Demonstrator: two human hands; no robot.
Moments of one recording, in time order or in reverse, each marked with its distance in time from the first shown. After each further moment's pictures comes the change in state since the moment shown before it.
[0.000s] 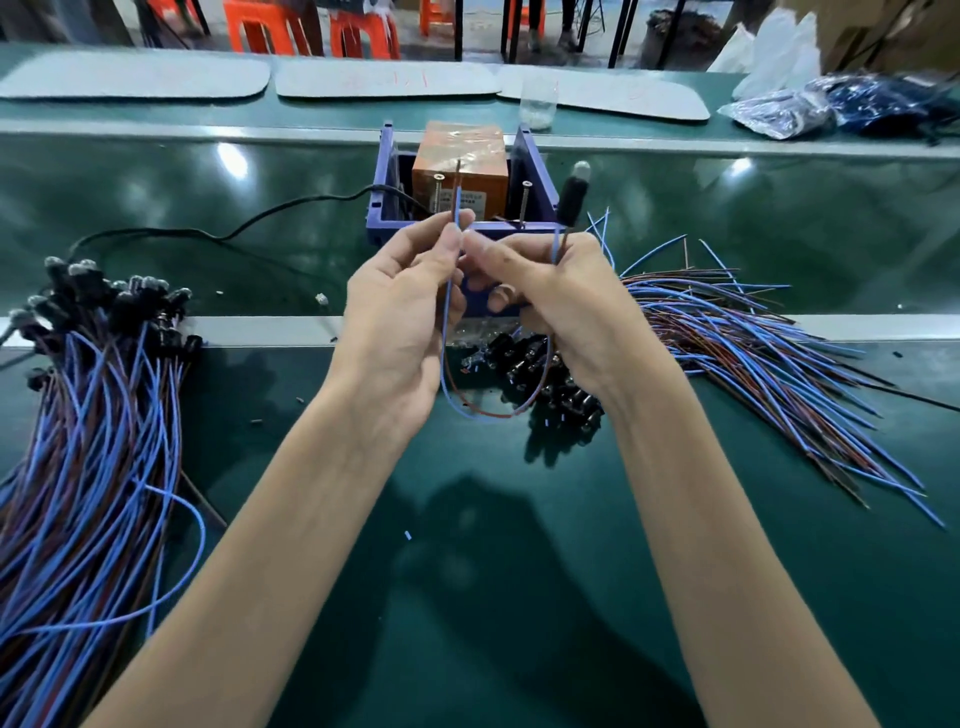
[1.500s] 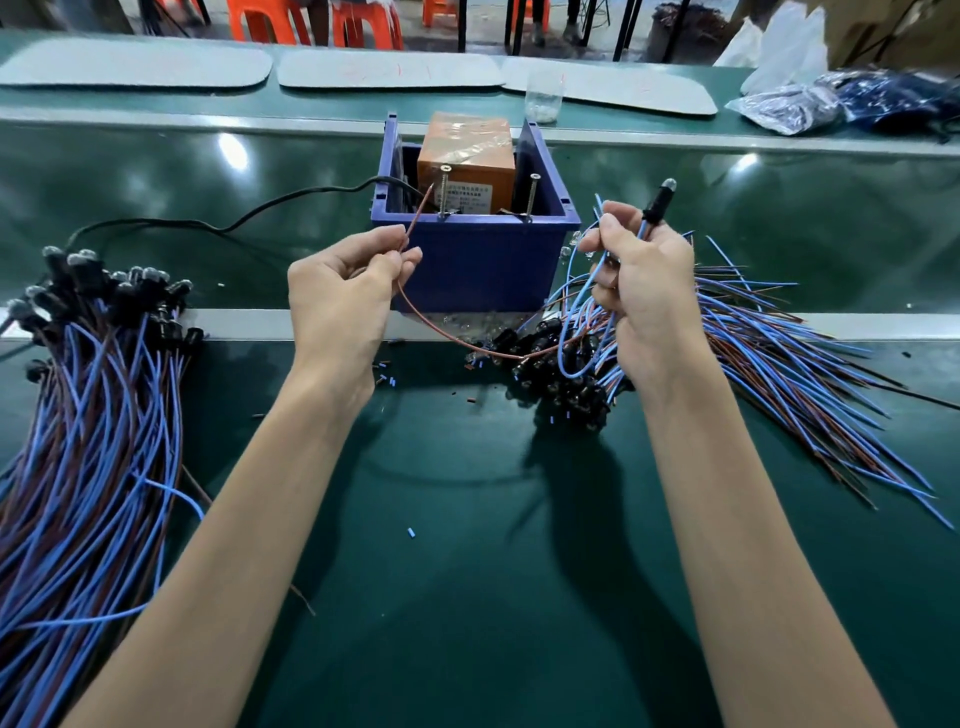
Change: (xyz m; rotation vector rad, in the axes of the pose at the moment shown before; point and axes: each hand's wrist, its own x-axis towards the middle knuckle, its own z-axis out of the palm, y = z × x) left_hand 0.041 -0.015 -0.045 0.242 0.200 0.201; right_hand 0.025 0.024 -0.040 0.261 0.459 0.013
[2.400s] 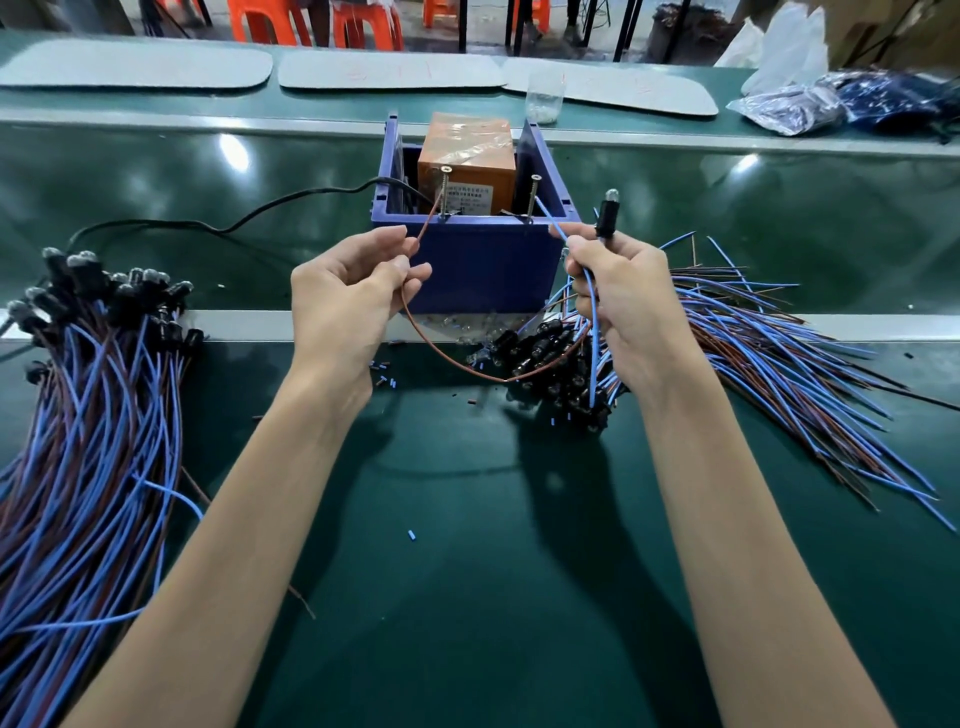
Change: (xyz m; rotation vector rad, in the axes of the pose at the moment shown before) left_hand -0.004 0.000 -0.004 0.008 -0.067 -0.034; right_hand 0.004 0.012 0.000 -0.186 -0.130 0.015
